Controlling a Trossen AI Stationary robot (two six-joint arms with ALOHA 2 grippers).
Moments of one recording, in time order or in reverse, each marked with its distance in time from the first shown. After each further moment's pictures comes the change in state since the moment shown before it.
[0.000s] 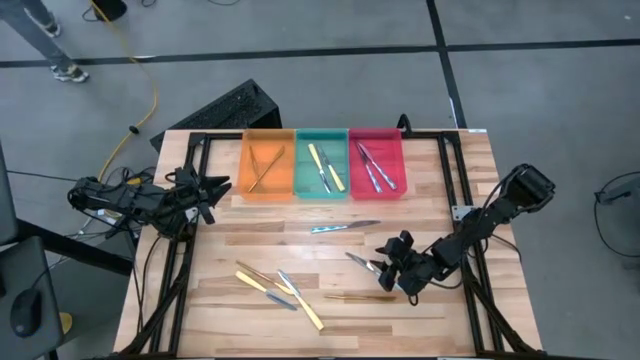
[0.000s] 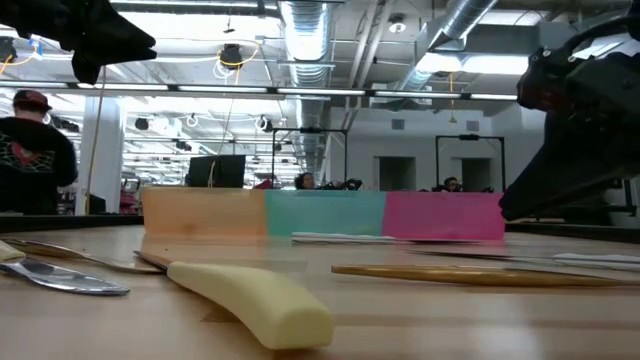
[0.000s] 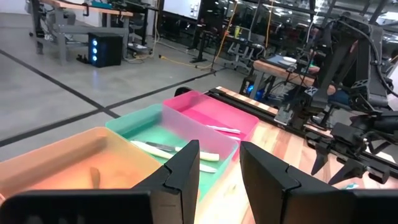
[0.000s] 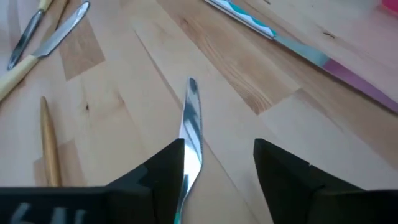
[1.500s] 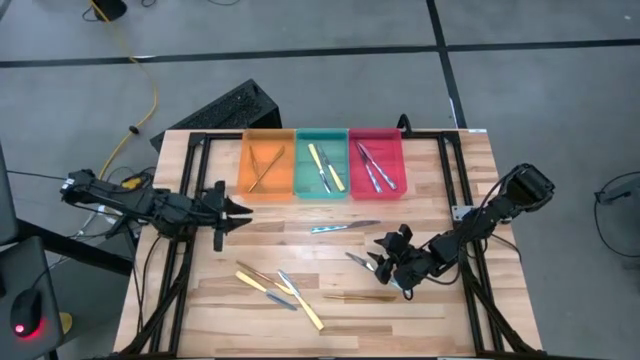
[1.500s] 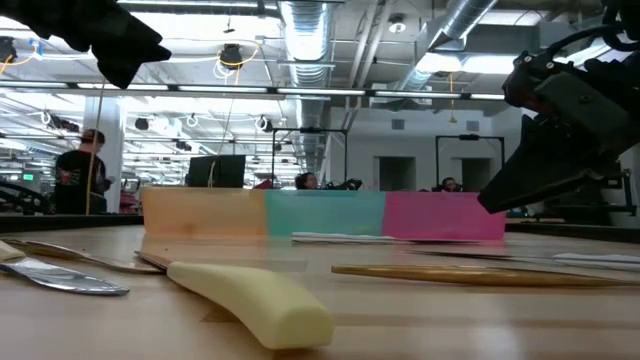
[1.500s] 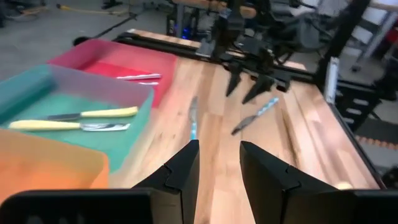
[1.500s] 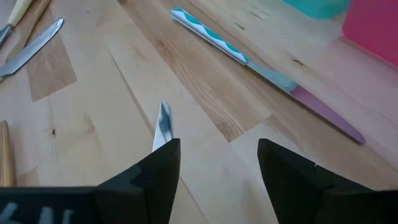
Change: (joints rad) left arm 0.000 0.282 0.000 0.124 0.415 0.062; right arm -0.055 -0.001 0.000 -0.002 0.053 -0.057
